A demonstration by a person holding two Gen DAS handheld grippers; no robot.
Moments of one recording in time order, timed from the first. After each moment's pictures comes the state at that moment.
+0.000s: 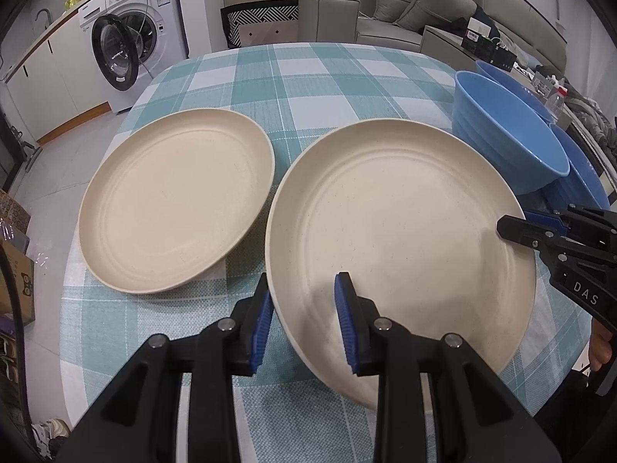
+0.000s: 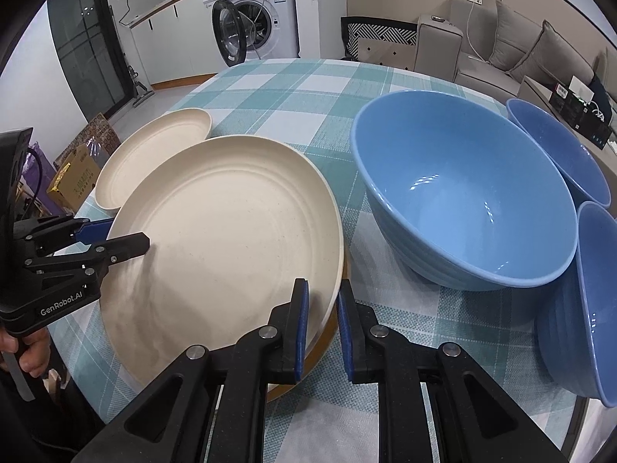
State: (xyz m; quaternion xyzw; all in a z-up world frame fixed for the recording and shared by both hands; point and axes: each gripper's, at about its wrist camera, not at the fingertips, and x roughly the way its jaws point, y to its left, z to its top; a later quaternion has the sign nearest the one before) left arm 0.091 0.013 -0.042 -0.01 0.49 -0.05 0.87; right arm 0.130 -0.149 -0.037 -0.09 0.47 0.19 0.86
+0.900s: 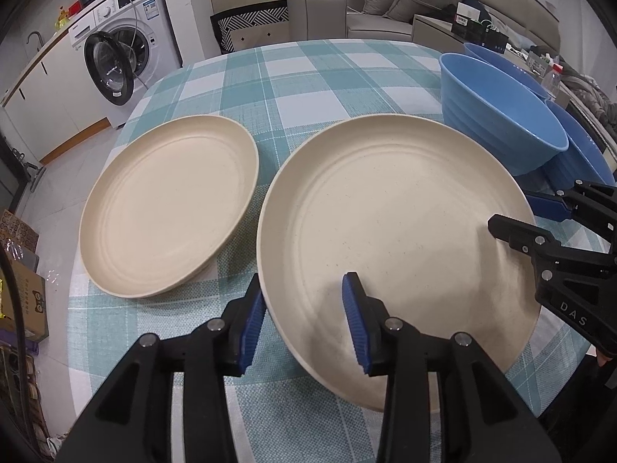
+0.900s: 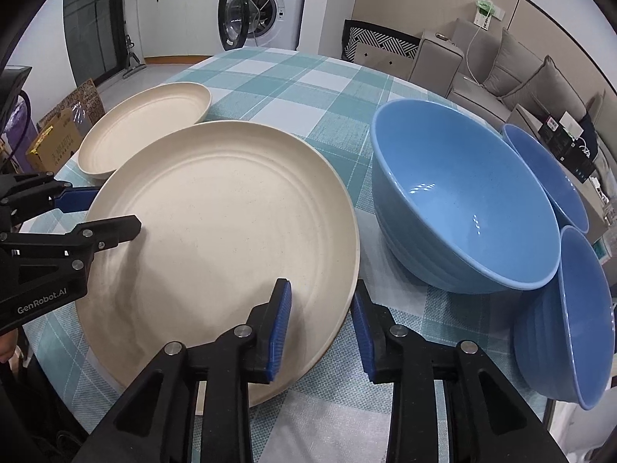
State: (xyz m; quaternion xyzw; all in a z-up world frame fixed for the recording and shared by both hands) left arm 0.088 -0.002 -0.043 0.03 0.49 -0.05 0.87; right arm 0.115 -0.133 -0.045 -0.17 0.46 0.16 0.86
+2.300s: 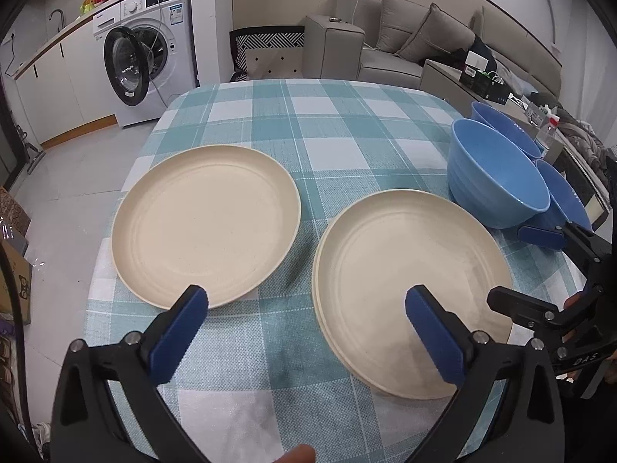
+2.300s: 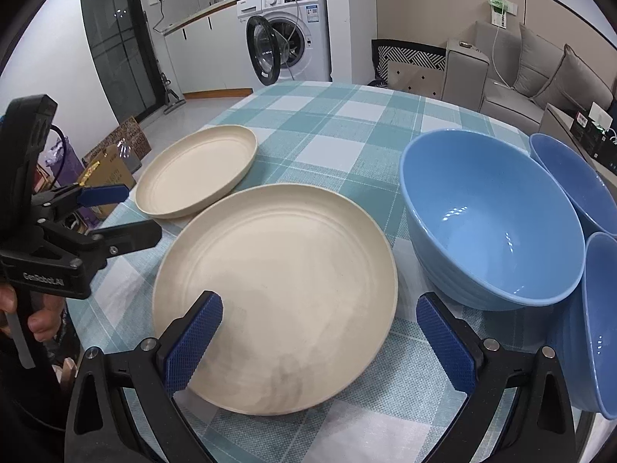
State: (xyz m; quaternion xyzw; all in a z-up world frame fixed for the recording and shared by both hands) left arm 0.082 0.039 -0.009 -0.03 0.44 -0.04 0.89; right arm 0.110 -0.143 -0.018 -0.08 0.43 0.25 0.86
